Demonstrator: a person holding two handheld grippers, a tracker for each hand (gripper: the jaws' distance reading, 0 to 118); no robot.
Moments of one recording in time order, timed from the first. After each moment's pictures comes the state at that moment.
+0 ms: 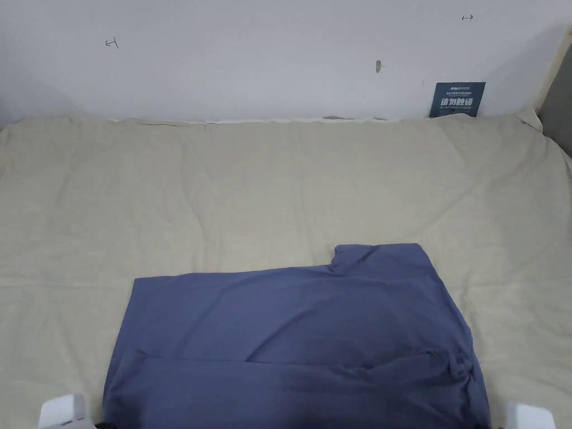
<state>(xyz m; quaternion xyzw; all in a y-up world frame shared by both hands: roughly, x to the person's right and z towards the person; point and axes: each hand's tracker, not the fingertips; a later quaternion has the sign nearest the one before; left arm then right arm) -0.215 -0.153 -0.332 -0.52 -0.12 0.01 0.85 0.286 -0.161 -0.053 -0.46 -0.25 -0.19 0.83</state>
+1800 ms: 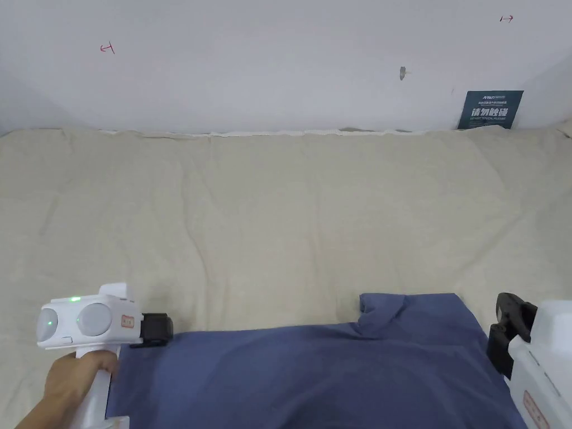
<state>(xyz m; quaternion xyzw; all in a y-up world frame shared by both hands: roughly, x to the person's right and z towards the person) -0.082 -0.127 -0.605 -0.51 -0.15 -0.06 0.85 0.296 -0.017 -0.233 -0.20 -0.29 -0.01 0.94</state>
